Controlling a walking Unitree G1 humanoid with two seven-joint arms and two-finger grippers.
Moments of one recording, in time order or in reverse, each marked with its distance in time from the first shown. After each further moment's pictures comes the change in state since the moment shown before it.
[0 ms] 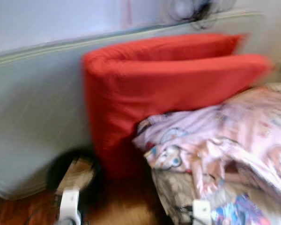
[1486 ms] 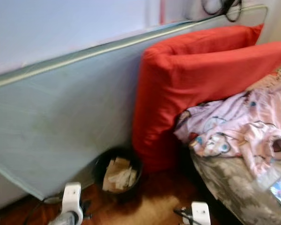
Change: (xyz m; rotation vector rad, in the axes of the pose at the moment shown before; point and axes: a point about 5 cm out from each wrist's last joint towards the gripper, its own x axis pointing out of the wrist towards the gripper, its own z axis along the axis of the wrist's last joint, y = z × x) left arm 0.003 -0.004 0.015 0.000 -0.048 -0.013; right arm -0.002 0.004 -0.008 -0.038 0.035 0.028
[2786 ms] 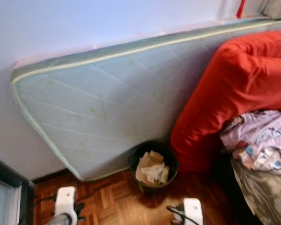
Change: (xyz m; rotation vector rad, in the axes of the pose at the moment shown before) left arm -0.004 0.016 -0.007 0.000 0.019 0.046; right arm 0.004 0.017 0.013 -0.004 -0.034 0.053
